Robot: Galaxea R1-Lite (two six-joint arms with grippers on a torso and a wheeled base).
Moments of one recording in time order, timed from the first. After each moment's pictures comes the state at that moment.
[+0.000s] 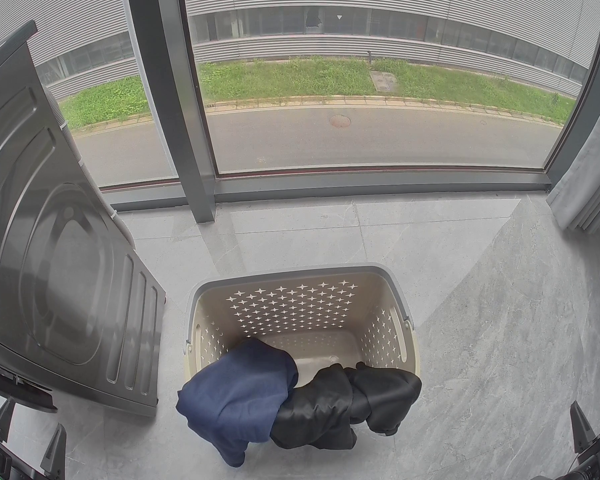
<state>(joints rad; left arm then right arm) 0.00 0.02 -0.02 0.00 -0.01 -0.01 0.00 0.02 -0.02 0.00 0.03 0.00</state>
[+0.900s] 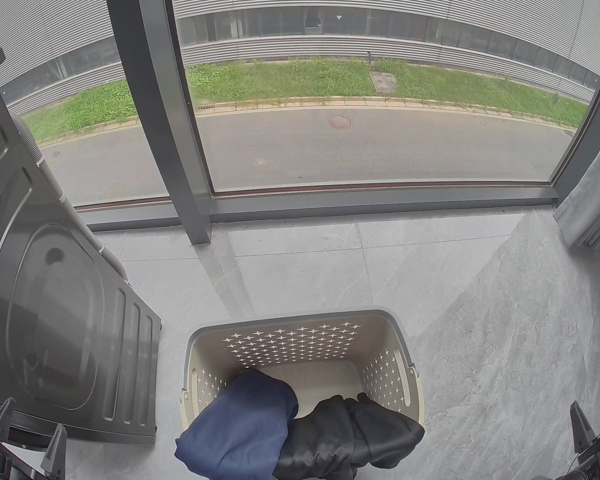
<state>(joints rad) 0.00 0.02 -0.02 0.00 -0.01 -0.01 0.00 0.02 -0.02 0.00 0.03 0.00</state>
